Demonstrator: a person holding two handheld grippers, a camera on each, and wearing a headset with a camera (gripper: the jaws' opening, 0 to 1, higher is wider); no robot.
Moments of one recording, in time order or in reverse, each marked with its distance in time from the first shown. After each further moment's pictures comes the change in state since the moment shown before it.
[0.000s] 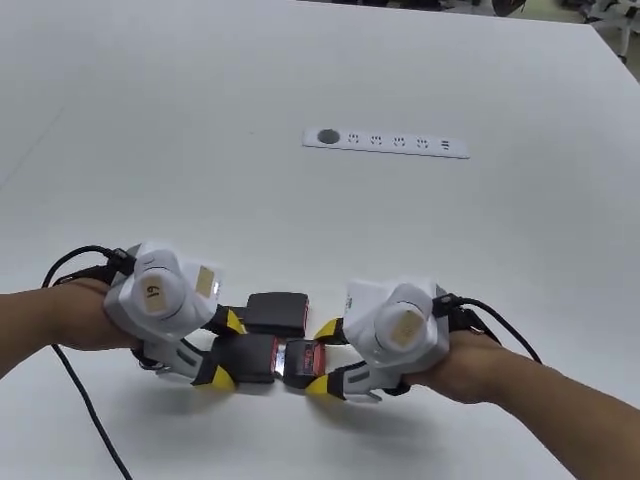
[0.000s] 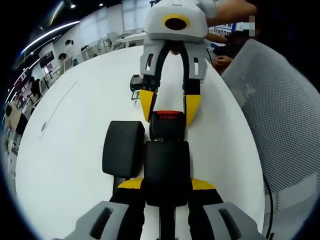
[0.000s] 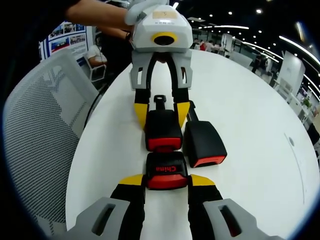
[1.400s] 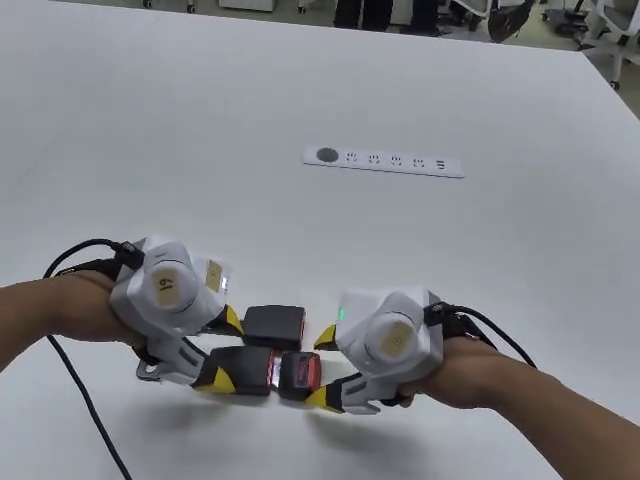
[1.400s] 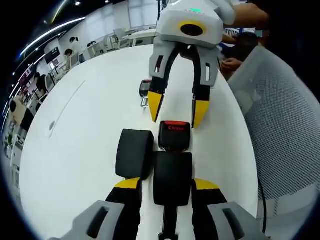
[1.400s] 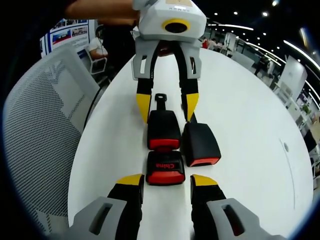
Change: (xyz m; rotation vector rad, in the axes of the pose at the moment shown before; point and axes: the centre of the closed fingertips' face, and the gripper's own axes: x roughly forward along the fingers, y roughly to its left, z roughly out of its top) left arm -0.021 0.007 0.013 -0.045 0.016 0.049; right arm -0.017 0.002 0.002 -0.056 0.044 -0.025
